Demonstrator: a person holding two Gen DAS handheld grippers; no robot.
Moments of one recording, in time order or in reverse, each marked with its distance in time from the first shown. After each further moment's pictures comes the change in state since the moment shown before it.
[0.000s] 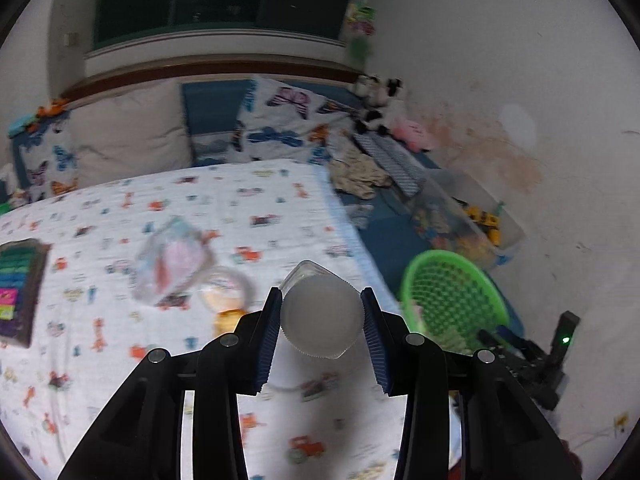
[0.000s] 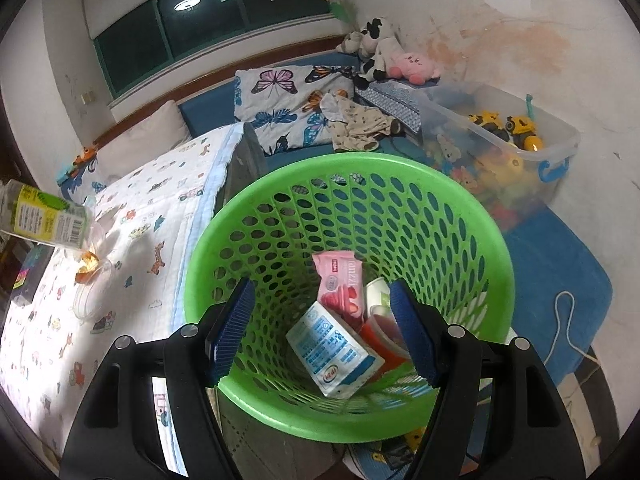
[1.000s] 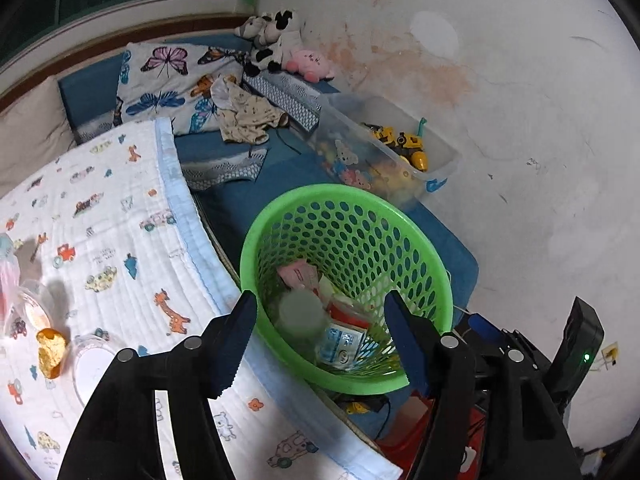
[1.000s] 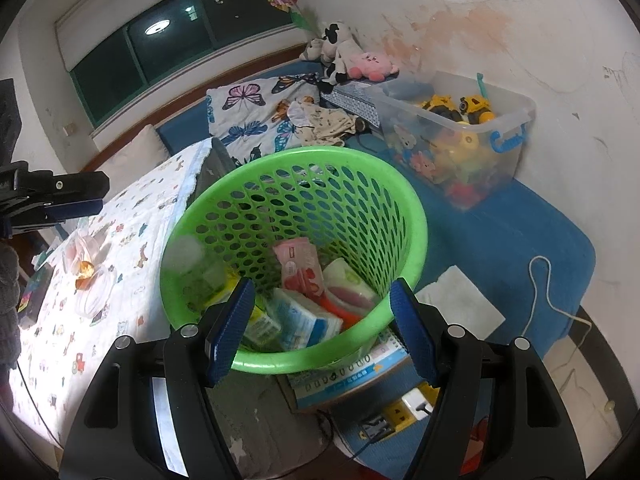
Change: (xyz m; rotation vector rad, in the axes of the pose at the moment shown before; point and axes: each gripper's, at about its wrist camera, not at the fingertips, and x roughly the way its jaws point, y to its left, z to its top) left arm 0.121 -0.155 -0.029 0.197 0.186 -0.223; right arm -0.045 -0.045 -0.031 0.104 -0.028 -0.032
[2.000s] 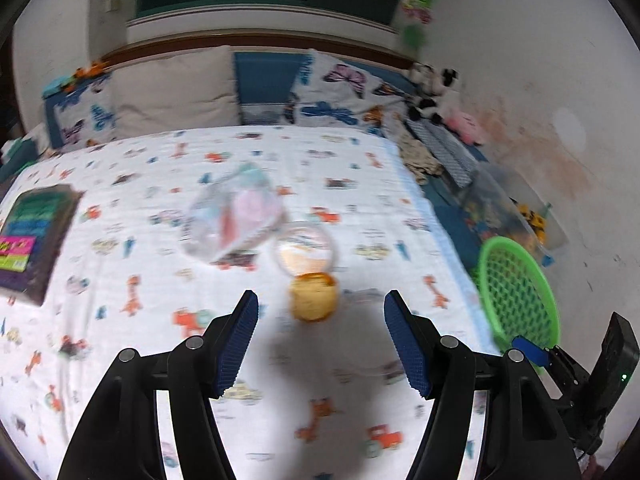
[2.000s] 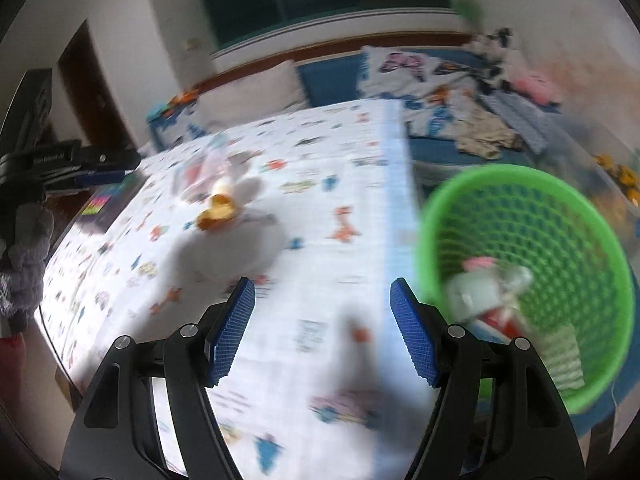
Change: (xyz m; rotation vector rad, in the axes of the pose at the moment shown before) left arm -0.139 0.211 -0.083 -0.331 -0.137 0.351; right arm 0.044 0.209 -0.009 -0.376 0.141 0.351
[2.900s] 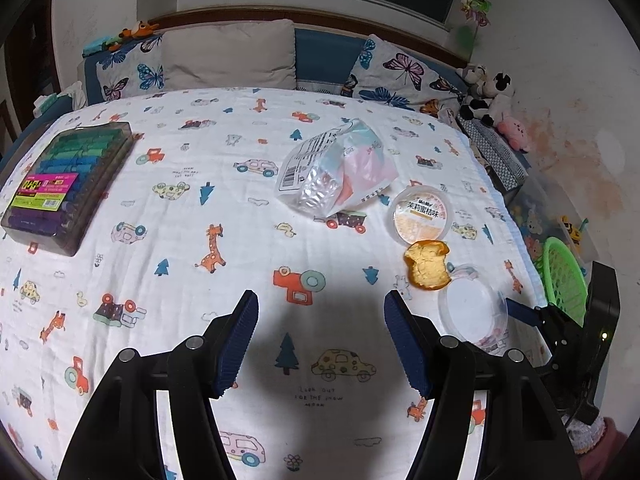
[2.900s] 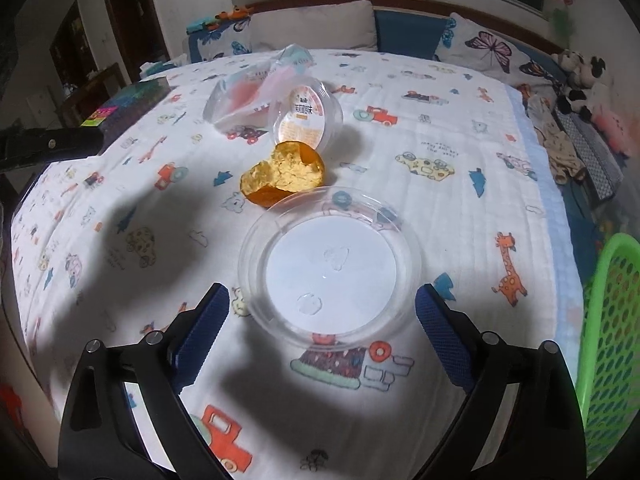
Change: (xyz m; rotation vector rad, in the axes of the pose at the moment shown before) left arm 0.016 0.089 -0.033 -0.106 0.053 0.085; right arm 0.126 0.078 0.021 -0.230 0.202 0.020
